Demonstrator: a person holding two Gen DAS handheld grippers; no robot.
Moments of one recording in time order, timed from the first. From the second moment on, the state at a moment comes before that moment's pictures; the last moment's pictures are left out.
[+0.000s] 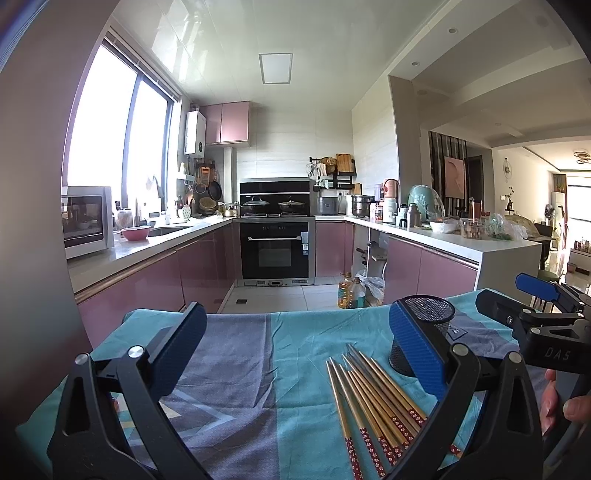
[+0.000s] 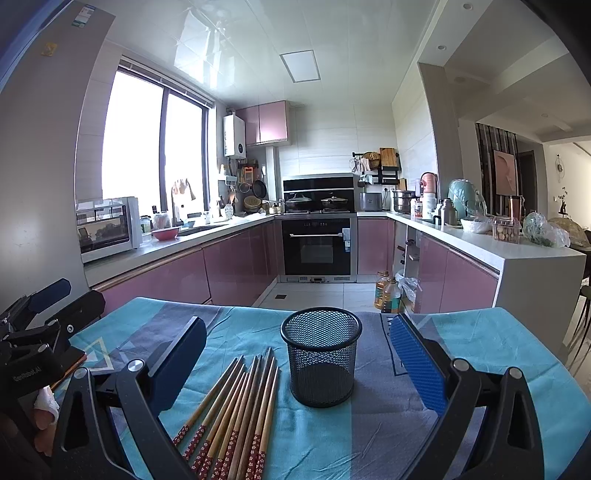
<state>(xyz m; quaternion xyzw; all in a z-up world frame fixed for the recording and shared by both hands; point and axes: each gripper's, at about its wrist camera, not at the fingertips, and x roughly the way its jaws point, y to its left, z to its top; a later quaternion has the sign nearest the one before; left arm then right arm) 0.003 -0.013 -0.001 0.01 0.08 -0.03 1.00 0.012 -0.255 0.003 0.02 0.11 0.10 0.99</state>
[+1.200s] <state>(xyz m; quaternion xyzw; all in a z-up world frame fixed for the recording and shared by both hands) 0.124 -0.034 -0.112 0.05 0.41 -0.13 0.90 0.097 -0.218 -0.095 -0.03 0.42 0.18 0.89</state>
